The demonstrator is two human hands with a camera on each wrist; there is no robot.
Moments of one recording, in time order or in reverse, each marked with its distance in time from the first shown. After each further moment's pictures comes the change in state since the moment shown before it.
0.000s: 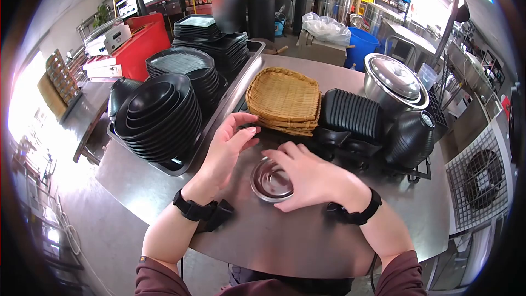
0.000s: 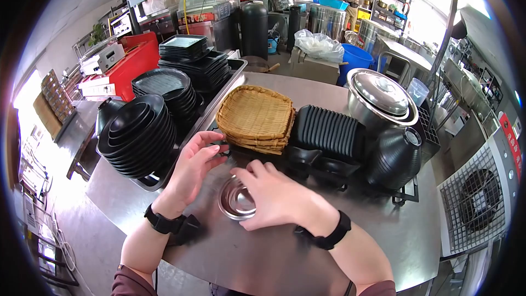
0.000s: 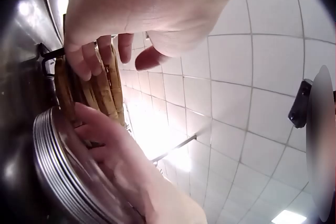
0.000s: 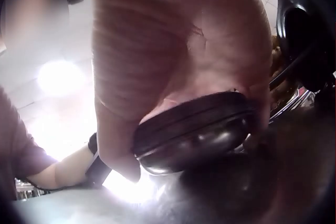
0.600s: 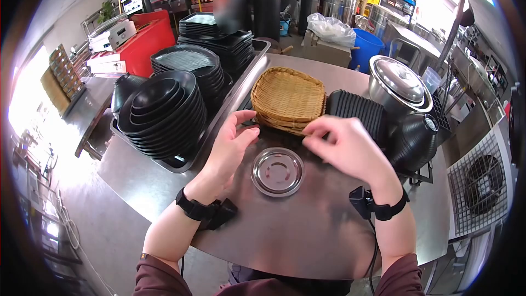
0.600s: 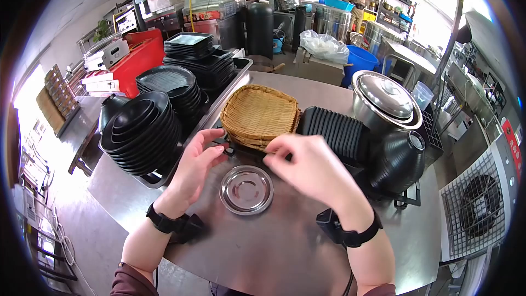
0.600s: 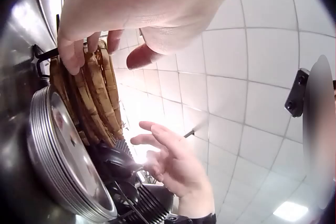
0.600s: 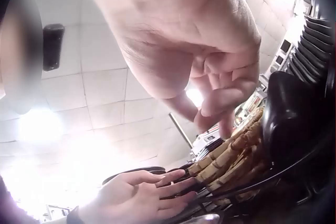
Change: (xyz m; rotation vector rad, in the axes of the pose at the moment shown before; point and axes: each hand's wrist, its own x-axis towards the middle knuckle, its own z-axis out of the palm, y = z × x) left_hand -0.002 0.001 0.002 0.074 0.064 -0.004; right_hand -0.012 0.002 -0.059 0.338 0.357 0.259
